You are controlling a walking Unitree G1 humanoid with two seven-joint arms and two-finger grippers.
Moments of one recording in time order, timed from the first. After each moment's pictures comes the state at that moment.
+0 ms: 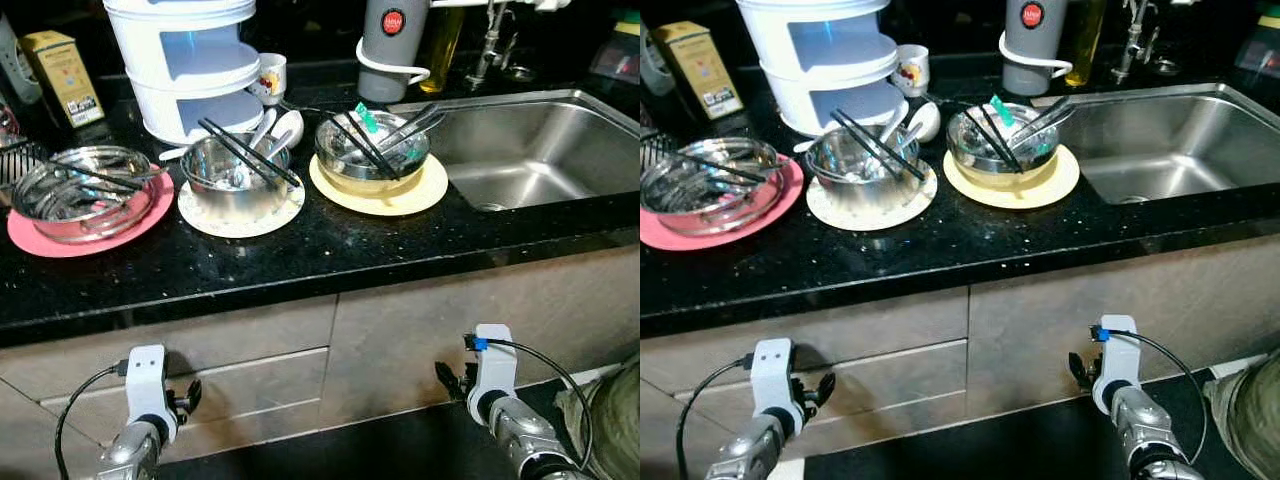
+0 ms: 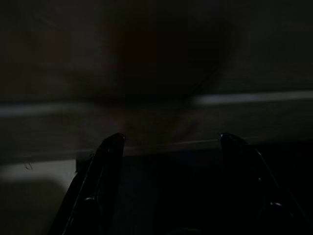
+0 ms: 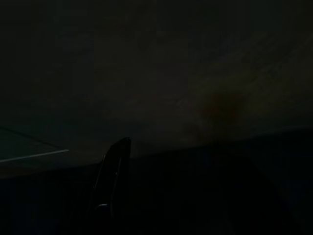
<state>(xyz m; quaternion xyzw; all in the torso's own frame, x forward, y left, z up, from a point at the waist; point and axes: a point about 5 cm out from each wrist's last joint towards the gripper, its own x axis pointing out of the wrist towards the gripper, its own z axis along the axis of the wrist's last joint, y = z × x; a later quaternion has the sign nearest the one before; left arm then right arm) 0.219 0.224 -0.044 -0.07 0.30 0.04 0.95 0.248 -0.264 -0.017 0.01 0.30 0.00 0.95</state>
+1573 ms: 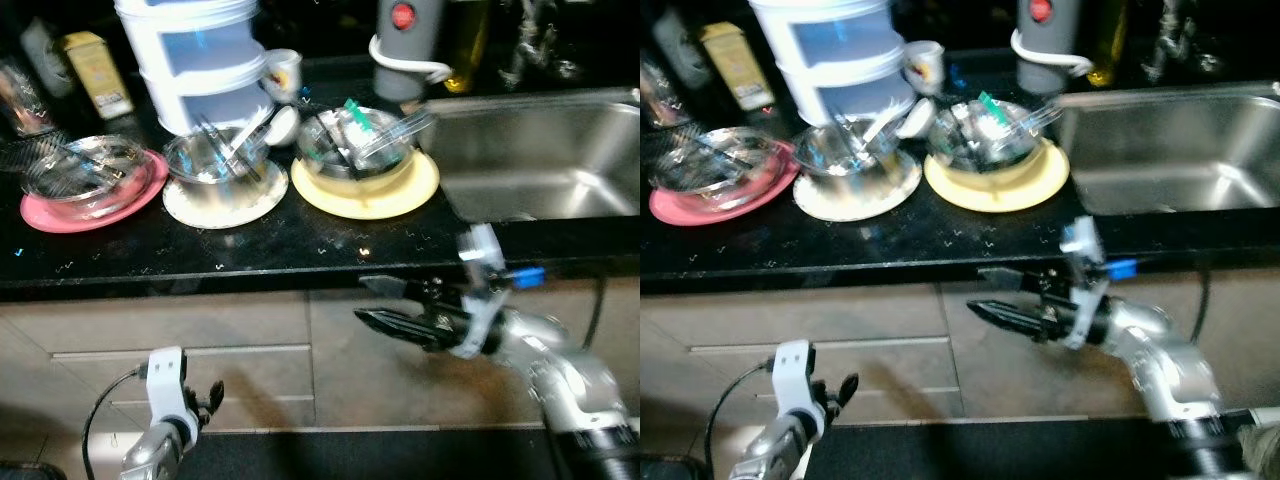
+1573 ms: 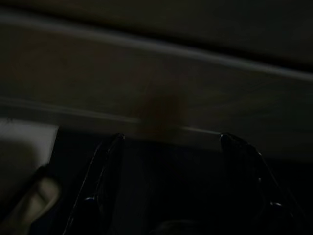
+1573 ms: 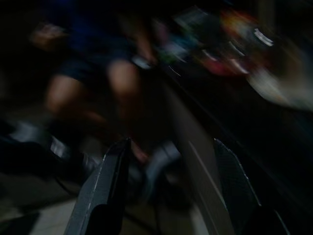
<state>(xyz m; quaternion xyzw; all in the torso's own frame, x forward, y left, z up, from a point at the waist) 0.221 0.215 -0.045 -0.10 0.30 0.02 0.95 0.252 -0.150 0.182 0.12 -0.03 0.65 0.75</state>
